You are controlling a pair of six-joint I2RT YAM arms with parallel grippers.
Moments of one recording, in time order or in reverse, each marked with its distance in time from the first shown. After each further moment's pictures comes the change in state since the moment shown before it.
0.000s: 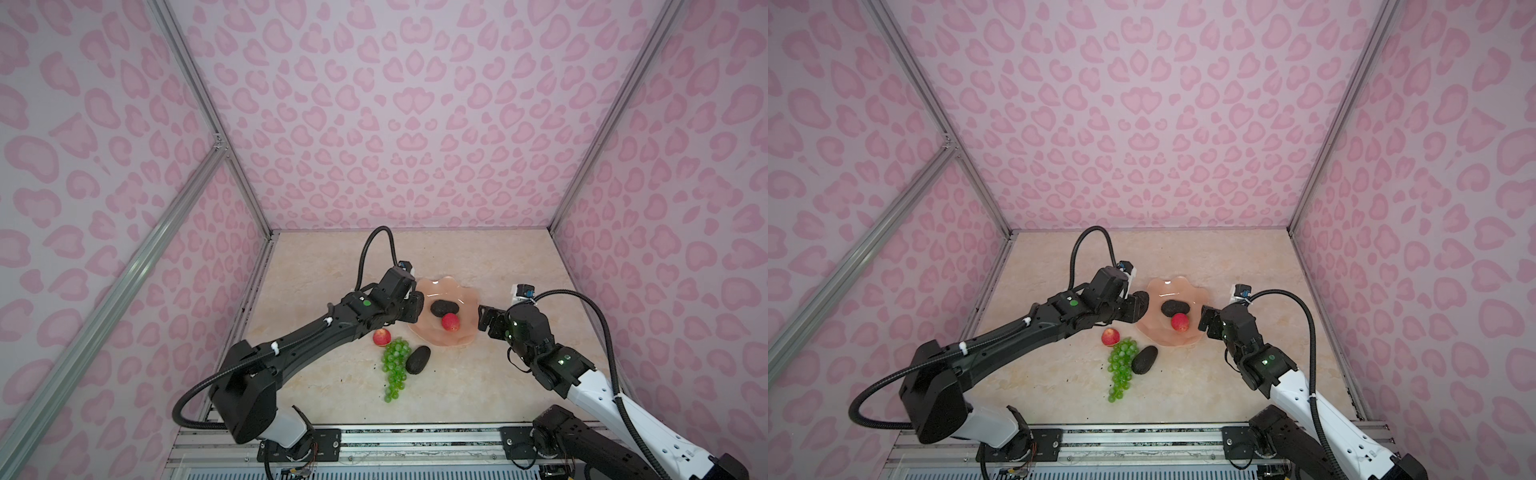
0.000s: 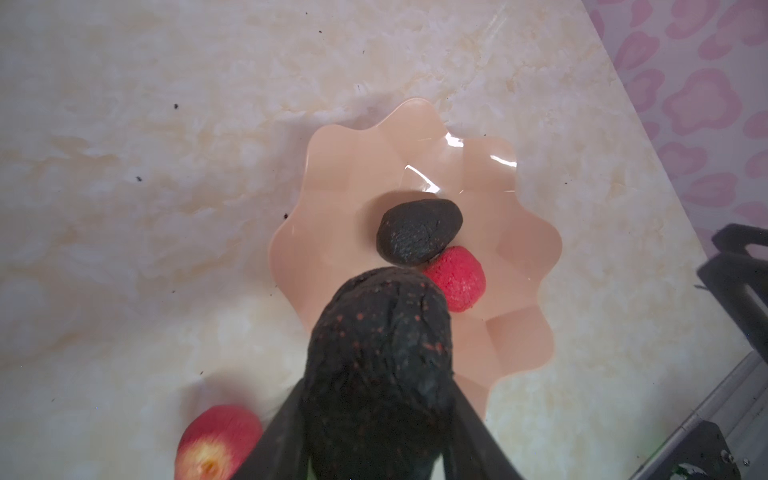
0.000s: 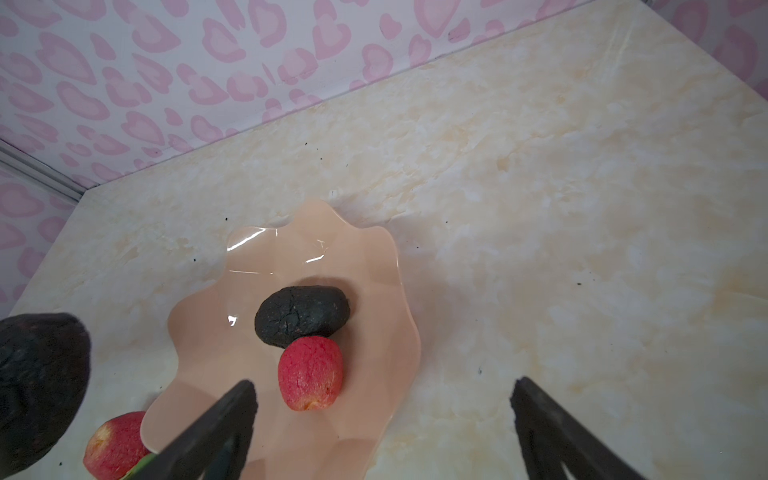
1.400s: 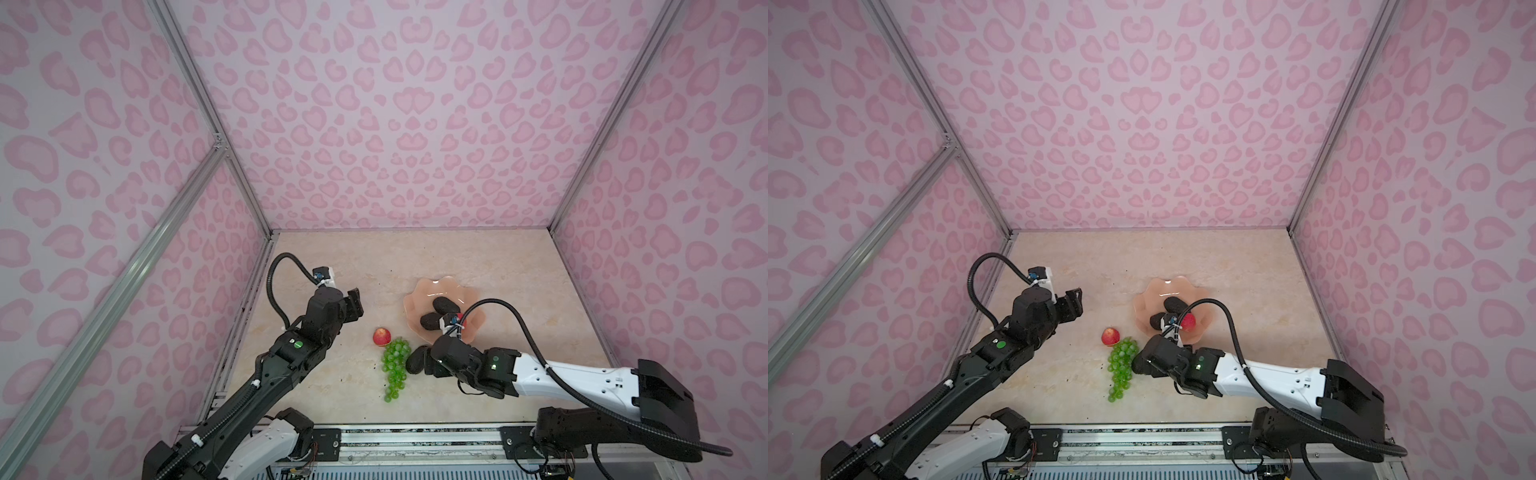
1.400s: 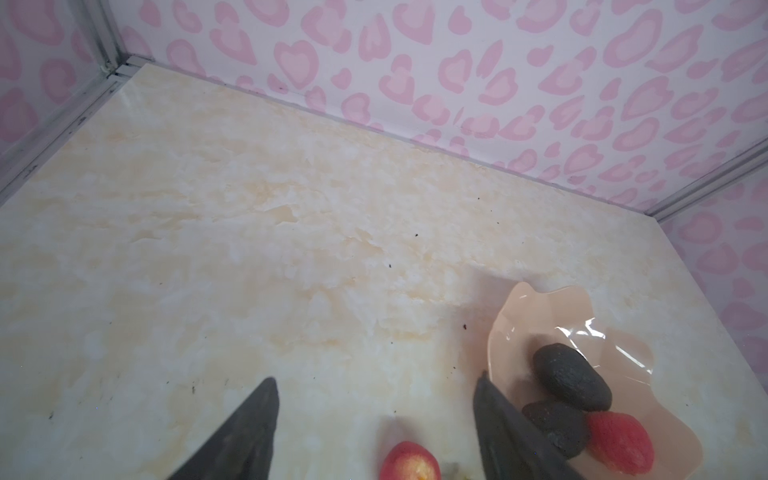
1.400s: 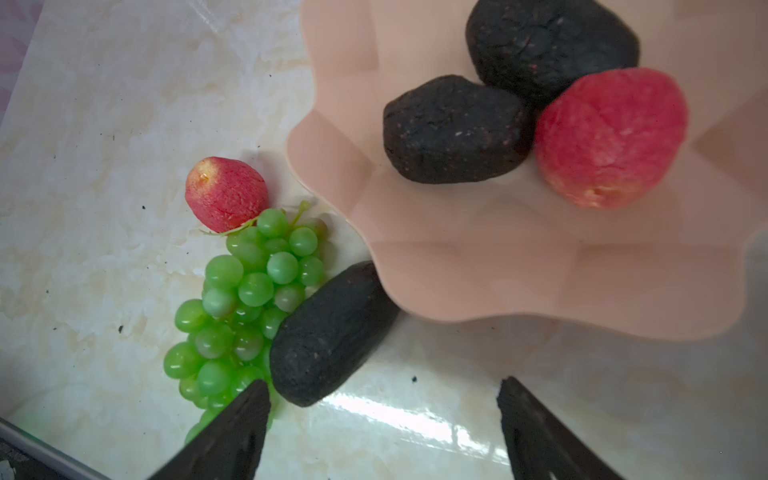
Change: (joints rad) left arm 0.291 -0.666 -0.519 0.173 -0.280 -0.056; right arm 0.598 0.513 0.213 -0.095 0.027 0.367
